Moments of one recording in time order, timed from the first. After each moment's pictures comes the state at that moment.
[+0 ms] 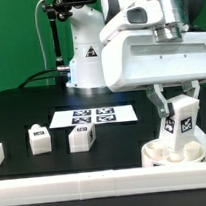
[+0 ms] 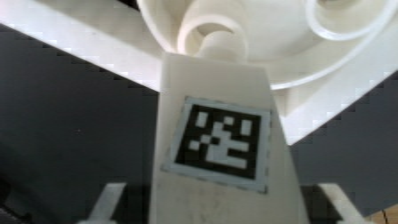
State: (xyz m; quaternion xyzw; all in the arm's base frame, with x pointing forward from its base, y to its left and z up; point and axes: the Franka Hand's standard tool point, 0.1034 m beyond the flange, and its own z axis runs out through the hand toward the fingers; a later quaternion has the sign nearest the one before) arm 0.650 0.084 0.098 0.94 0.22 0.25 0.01
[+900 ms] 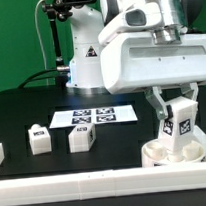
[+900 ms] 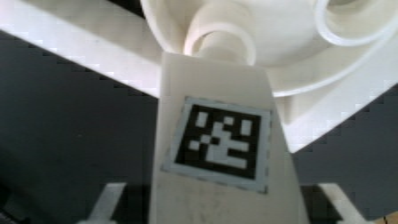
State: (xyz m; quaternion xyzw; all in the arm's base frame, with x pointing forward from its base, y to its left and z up) arm 0.649 0.082 0.093 0.94 0.22 0.25 0.01
